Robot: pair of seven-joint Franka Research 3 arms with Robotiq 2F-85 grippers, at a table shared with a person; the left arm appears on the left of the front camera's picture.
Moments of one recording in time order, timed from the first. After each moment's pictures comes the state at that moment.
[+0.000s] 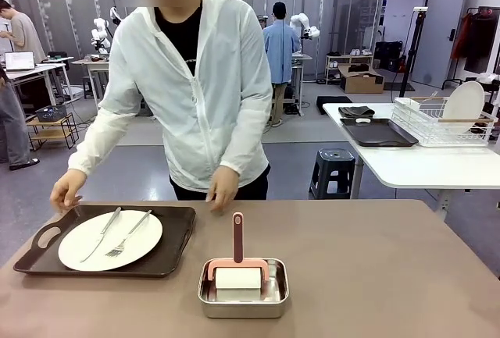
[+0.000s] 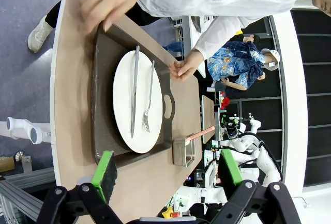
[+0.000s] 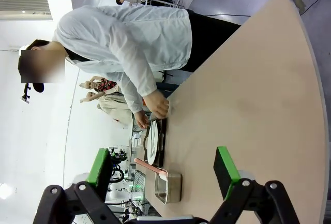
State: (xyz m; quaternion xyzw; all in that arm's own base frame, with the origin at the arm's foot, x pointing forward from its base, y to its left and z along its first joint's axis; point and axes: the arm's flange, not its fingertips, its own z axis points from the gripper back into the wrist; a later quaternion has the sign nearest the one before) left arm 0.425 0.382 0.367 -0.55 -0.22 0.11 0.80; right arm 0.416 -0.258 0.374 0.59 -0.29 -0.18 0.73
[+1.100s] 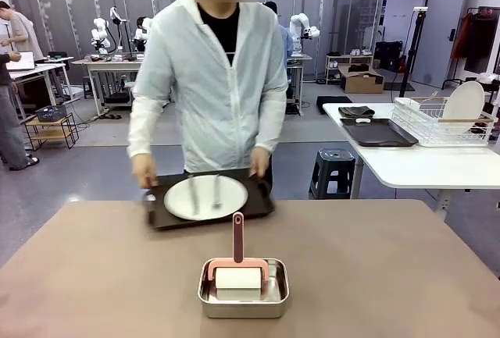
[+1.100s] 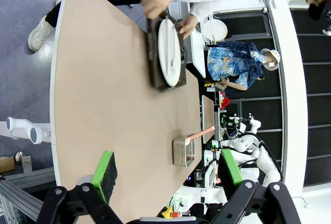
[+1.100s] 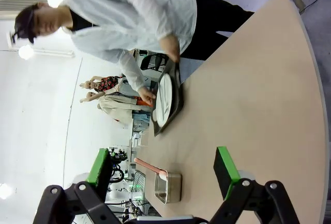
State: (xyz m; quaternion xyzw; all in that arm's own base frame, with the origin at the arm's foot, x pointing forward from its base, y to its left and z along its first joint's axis) left arm 0.425 0.382 0.367 -0.55 -0.22 0.11 0.80; right arm 0.416 -0.258 0.374 0.59 -0.29 -0.18 0.73
